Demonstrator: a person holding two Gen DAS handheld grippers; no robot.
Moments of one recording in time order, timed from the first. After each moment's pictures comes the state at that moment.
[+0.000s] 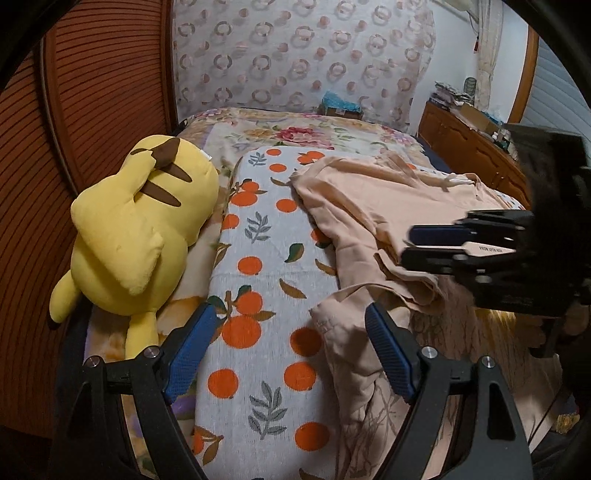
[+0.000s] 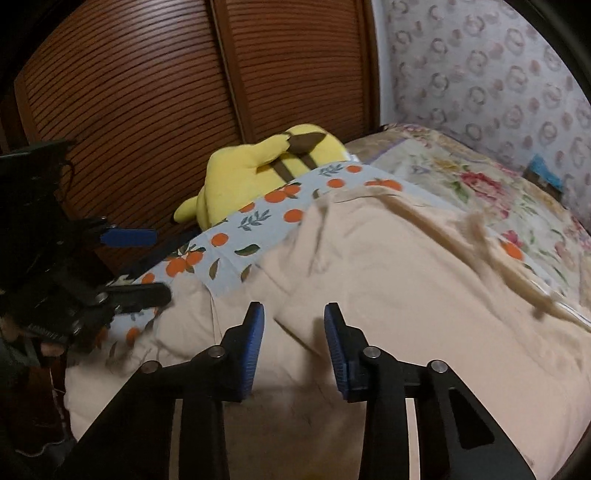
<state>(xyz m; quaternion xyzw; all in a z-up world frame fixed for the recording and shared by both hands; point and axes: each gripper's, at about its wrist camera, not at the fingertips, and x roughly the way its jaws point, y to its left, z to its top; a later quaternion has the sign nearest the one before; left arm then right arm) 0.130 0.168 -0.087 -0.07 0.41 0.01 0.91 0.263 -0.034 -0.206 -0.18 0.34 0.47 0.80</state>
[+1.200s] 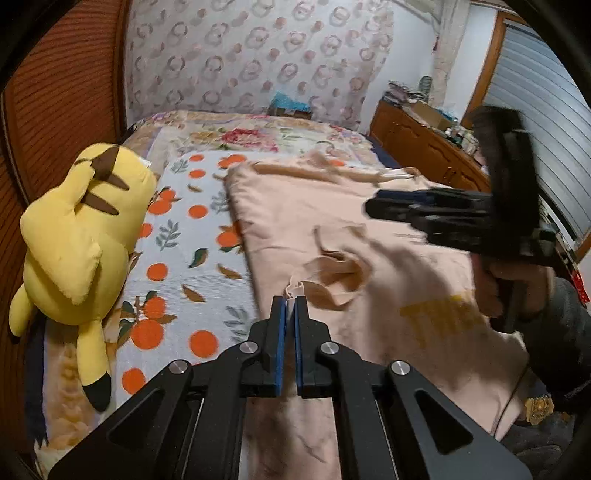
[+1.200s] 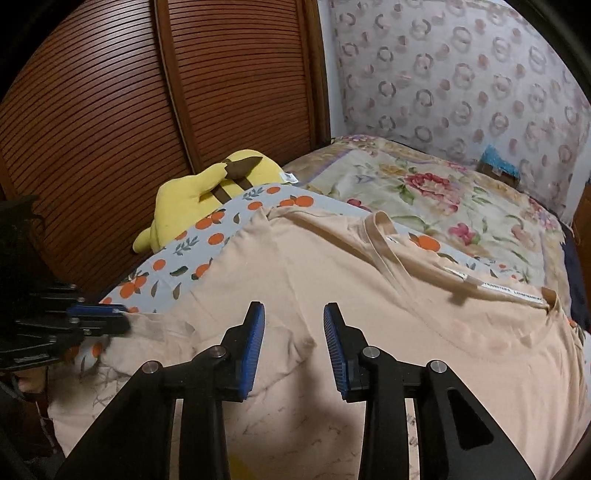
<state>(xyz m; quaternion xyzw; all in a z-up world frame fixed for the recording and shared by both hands) 0.125 0.117 -0.069 -0.08 0.40 -0.10 0.91 0.283 -0.055 -0.213 -0.13 0.32 0.40 0.85</state>
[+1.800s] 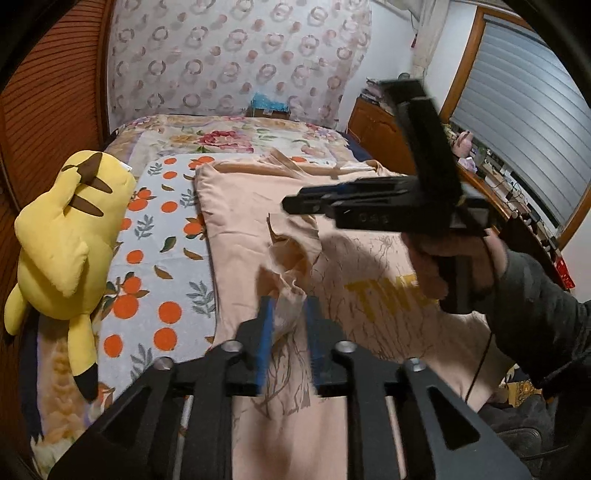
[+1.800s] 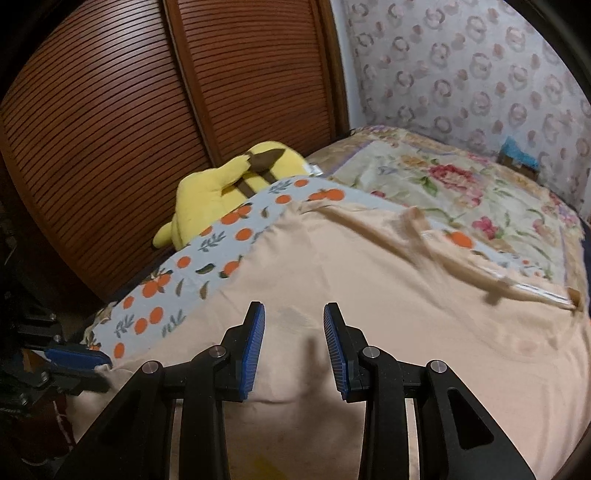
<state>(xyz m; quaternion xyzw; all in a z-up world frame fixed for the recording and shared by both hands) 0.092 0.098 -0.051 -0.08 0.40 -0.13 0.90 0.287 -0.054 -0.201 -0.12 0.34 0.44 0.82</state>
